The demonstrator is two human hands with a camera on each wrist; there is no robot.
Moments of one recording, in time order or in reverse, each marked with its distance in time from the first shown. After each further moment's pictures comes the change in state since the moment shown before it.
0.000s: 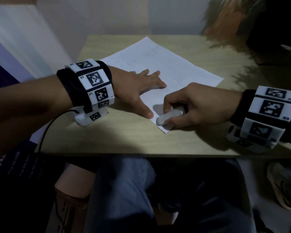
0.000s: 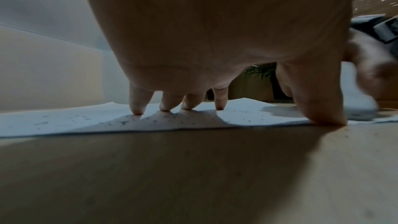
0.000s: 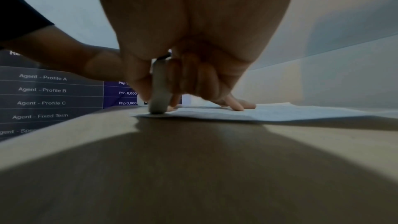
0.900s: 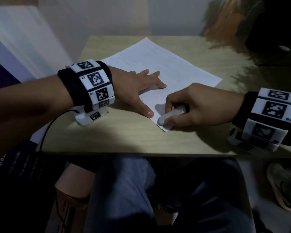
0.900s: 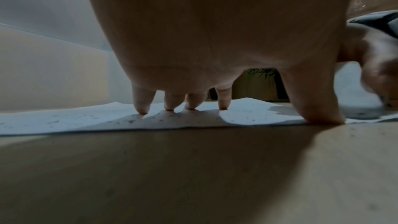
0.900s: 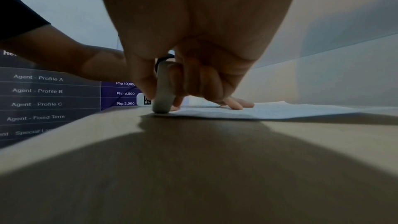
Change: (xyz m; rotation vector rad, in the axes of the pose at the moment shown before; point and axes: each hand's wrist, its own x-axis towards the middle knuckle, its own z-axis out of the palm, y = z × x) left_hand 0.001 -0.004 0.001 0.012 0.003 0.006; right_hand -0.005 -0.003 0.000 0.008 0.048 0.018
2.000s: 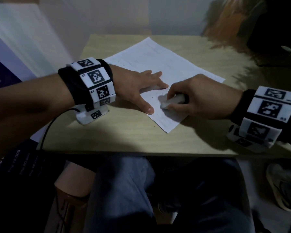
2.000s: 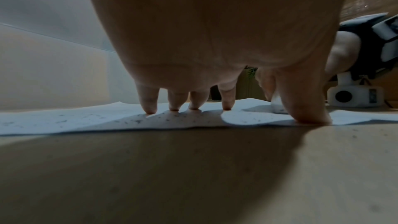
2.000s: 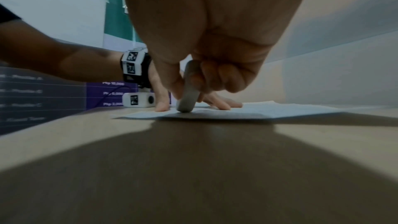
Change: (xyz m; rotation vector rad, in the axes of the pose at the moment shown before) left_hand -0.001 -0.001 -0.002 -0.021 0.004 0.021; right_hand 0.010 0.011 0.000 -0.168 0.167 0.003
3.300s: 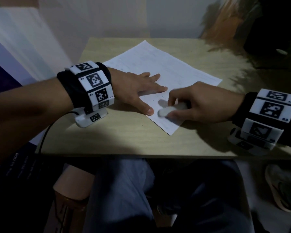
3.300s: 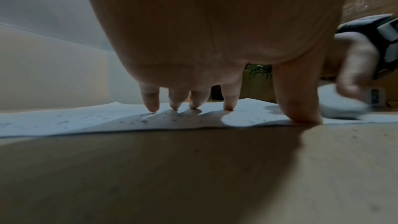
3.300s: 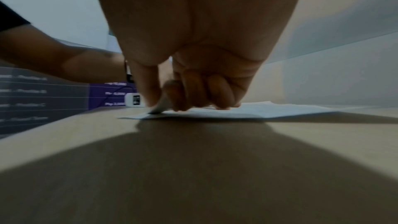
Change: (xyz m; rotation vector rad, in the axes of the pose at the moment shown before) left_hand -0.002 0.004 -0.002 0.077 -0.042 -0.017; right_hand -0.006 0.007 -0.001 0.031 -0.108 -0.005
